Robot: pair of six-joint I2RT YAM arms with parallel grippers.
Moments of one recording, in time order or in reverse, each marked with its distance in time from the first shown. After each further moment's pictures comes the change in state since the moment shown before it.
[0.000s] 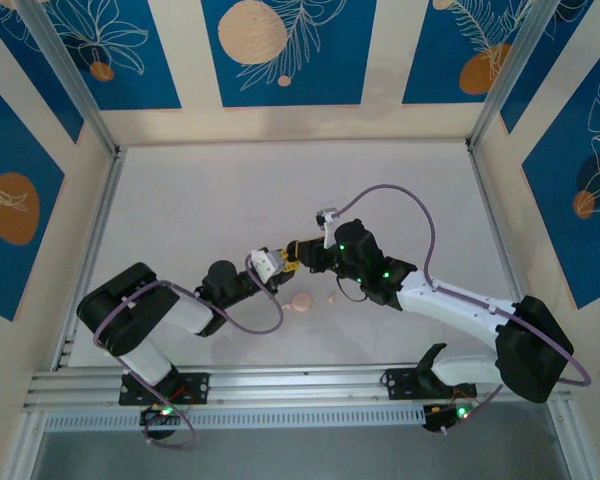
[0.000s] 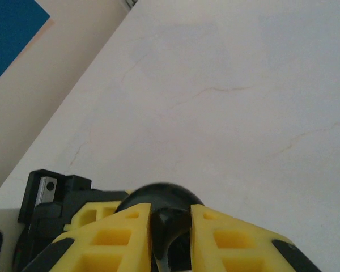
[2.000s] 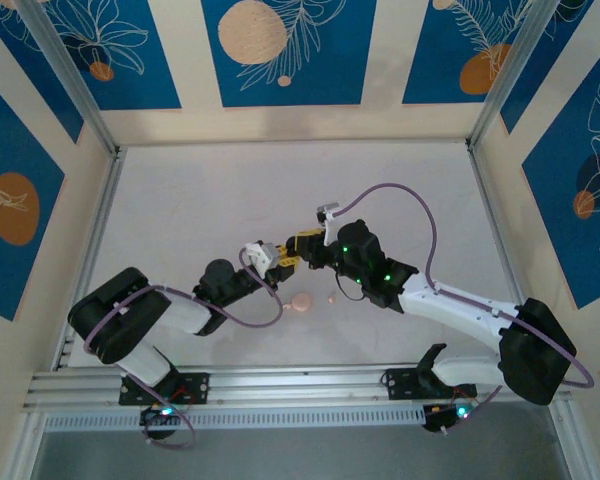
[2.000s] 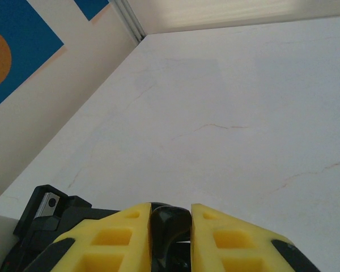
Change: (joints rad) left arm -0.005 -0.058 0.011 -0.018 -0.003 -0.138; right arm 0.018 -0.020 -0.015 0.093 0.058 -0.063
